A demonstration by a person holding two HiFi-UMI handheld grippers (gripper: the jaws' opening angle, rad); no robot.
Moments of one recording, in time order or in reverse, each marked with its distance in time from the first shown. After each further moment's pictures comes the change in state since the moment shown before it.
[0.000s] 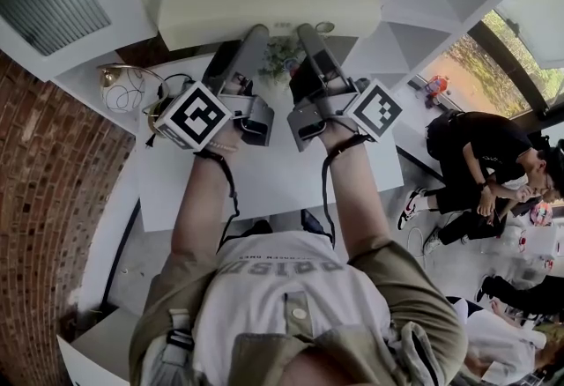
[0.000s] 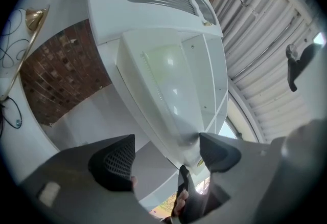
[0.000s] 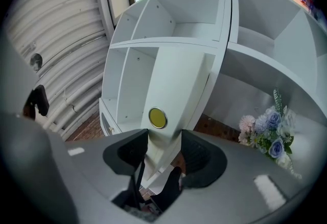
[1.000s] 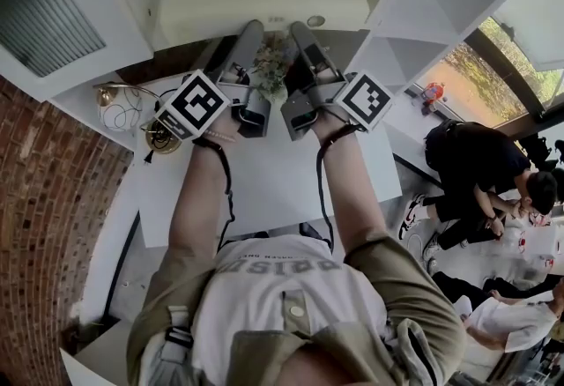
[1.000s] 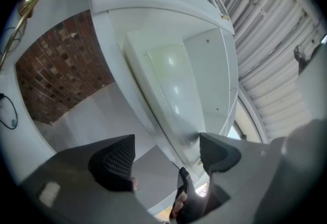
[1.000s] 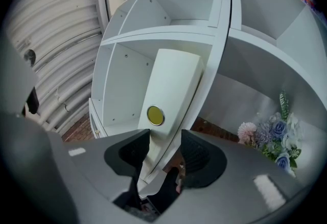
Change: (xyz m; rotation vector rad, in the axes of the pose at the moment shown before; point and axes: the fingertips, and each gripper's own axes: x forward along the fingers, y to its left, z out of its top) left arm 0.039 0.035 0.014 -0.025 0.009 0.038; right arm 0.037 -0.037 0.014 -0.019 -0.012 -0.070
